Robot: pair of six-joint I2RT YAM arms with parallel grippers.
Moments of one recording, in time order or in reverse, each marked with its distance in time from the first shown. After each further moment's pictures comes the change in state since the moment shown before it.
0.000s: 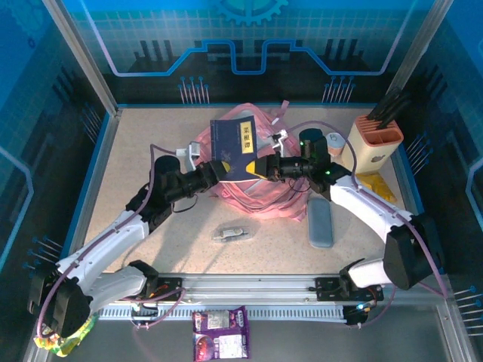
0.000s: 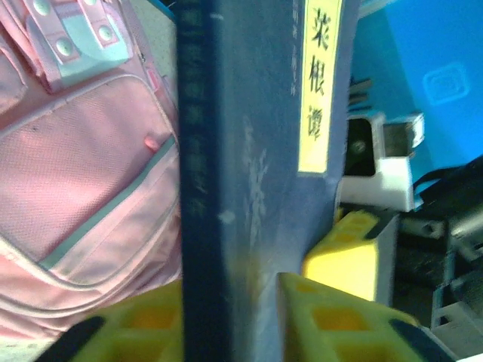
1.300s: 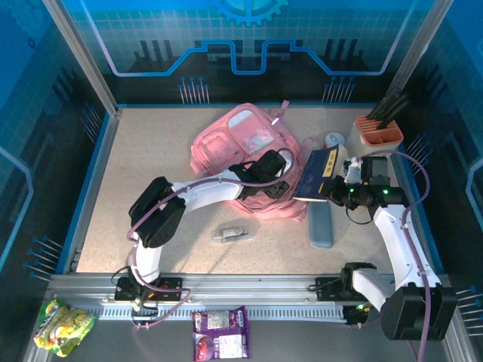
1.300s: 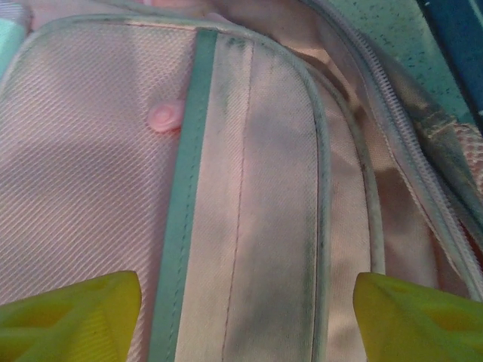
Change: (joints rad) left arm -0.375 0.940 0.734 -0.397 -0.580 1.008; right arm -0.512 -0.369 -0.147 -0.791 0.369 -0.423
